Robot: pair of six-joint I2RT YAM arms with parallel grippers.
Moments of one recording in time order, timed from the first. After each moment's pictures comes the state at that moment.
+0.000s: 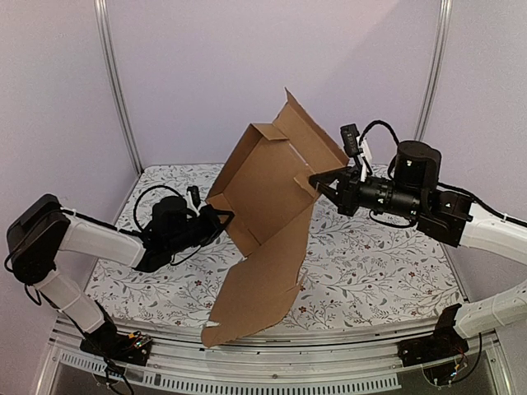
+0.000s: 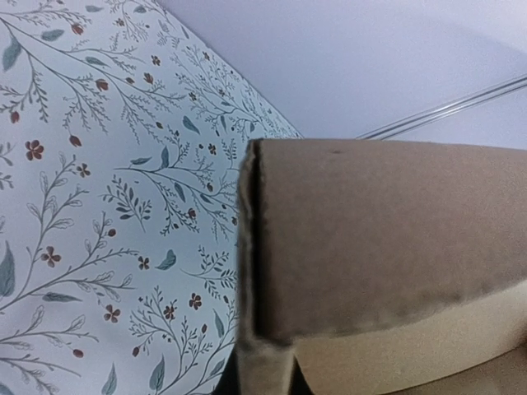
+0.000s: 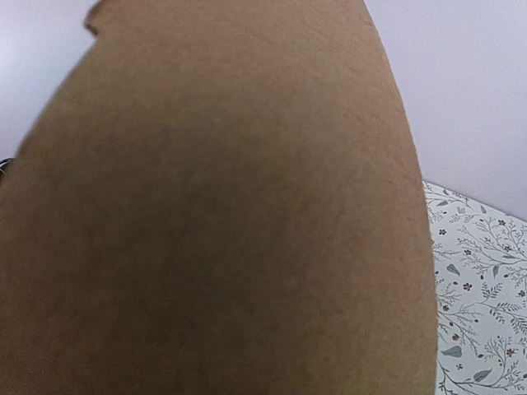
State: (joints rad) left arm -0.71 1.55 0.58 0.71 -0.02 -1.08; right arm 0.86 1.16 0.98 0.07 -0.20 0.23
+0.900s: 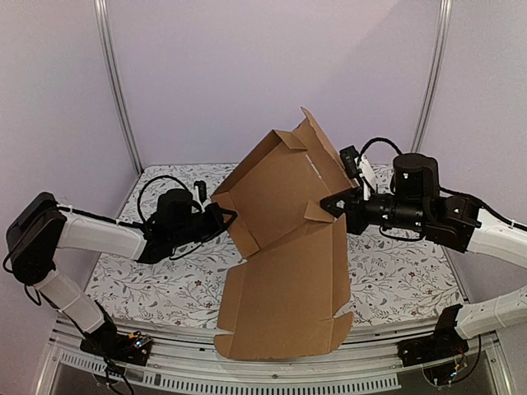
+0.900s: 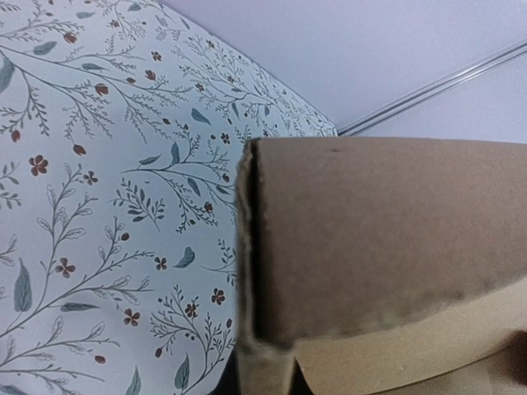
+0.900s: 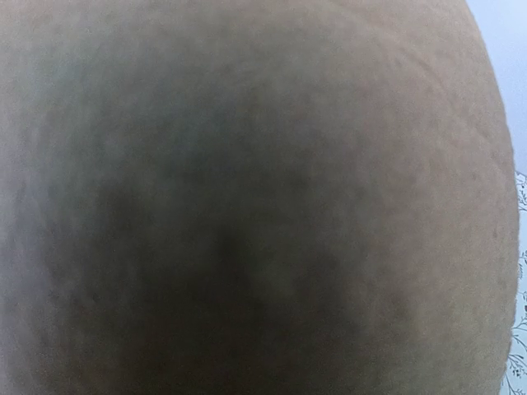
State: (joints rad) left arm -0.70 1.55 0.67 0.54 0.00 -0.94; right arm 0.88 1.11 0.94 -0.16 -0.08 0.18
